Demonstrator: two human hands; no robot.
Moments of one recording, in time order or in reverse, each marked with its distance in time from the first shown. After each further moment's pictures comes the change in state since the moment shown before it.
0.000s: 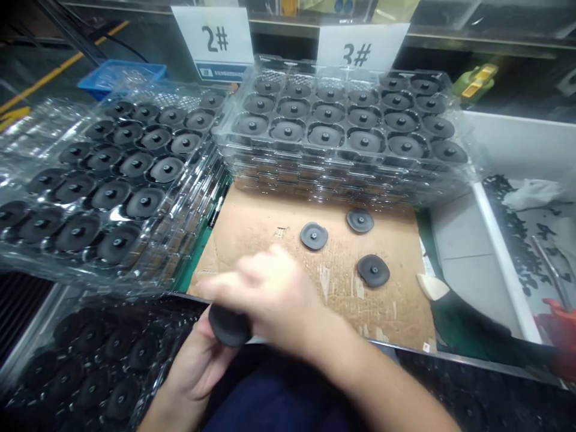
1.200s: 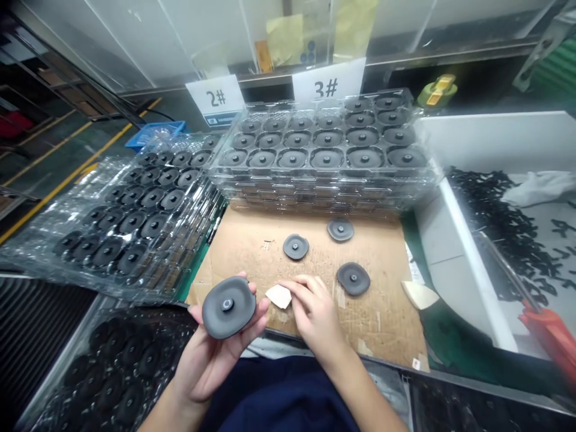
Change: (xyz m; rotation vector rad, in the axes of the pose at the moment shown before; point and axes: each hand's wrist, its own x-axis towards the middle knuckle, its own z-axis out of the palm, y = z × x) left_hand -0.001 -0.023 0.053 -0.270 -0.293 -0.089; right_hand -0.114 0.058 0.023 0.185 0.300 0.435
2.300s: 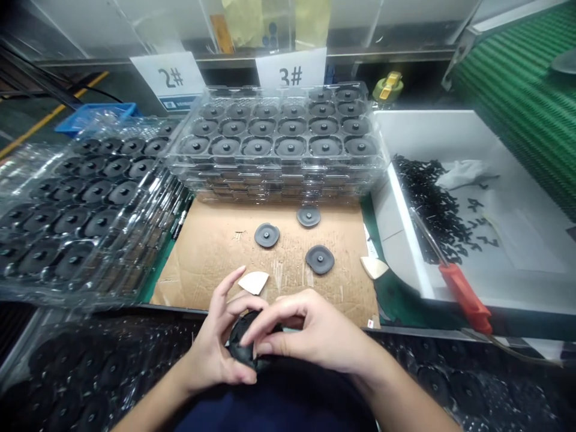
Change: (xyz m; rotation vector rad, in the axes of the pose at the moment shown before) left_hand 0.012 -0.027 -0.006 1.169 -0.309 0.172; right_hand -0.008 -0.050 -0.078 0.781 -0.570 0.414
